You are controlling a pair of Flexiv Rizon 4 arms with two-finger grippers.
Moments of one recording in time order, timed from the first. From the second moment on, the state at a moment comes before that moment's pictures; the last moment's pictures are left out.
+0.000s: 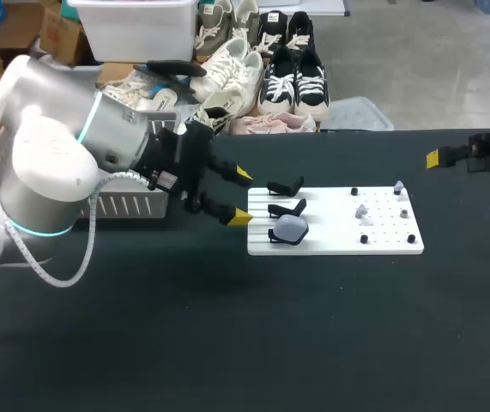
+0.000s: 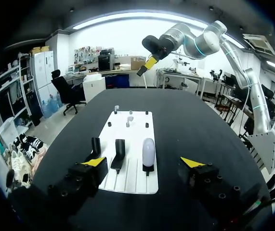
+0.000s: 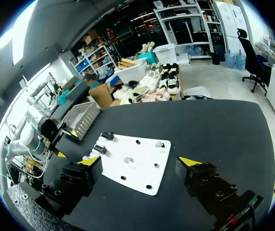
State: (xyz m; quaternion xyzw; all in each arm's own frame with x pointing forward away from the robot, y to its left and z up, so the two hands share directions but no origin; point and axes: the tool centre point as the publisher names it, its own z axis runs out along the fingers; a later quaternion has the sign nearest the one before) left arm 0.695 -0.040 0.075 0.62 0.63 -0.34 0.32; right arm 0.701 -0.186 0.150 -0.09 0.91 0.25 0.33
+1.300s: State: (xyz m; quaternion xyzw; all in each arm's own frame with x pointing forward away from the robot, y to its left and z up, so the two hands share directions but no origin) left arm 0.680 -0.073 0.032 0.60 0.63 -0.37 0.34; right arm 0.701 -0.186 0.150 -0.09 0.91 0.25 0.33
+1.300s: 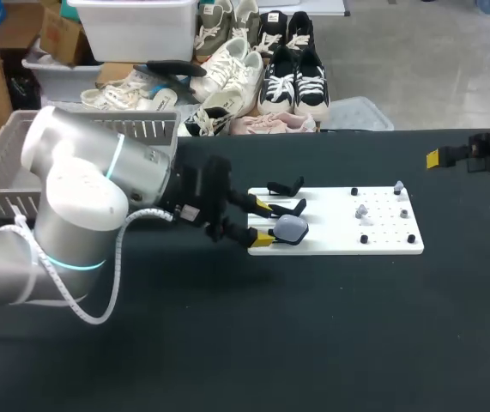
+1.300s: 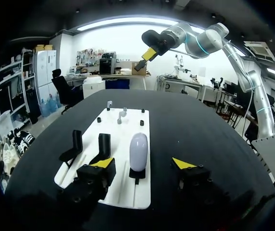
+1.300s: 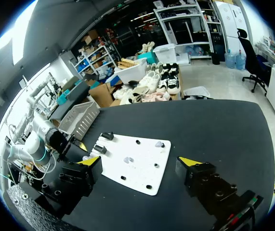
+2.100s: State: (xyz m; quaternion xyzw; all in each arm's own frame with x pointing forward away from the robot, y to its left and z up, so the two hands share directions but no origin) left arm 0.682 -0.089 0.021 0.60 0.62 -0.37 0.34; right arm 0.701 -0.186 0.150 -0.09 0.91 0.25 0.33
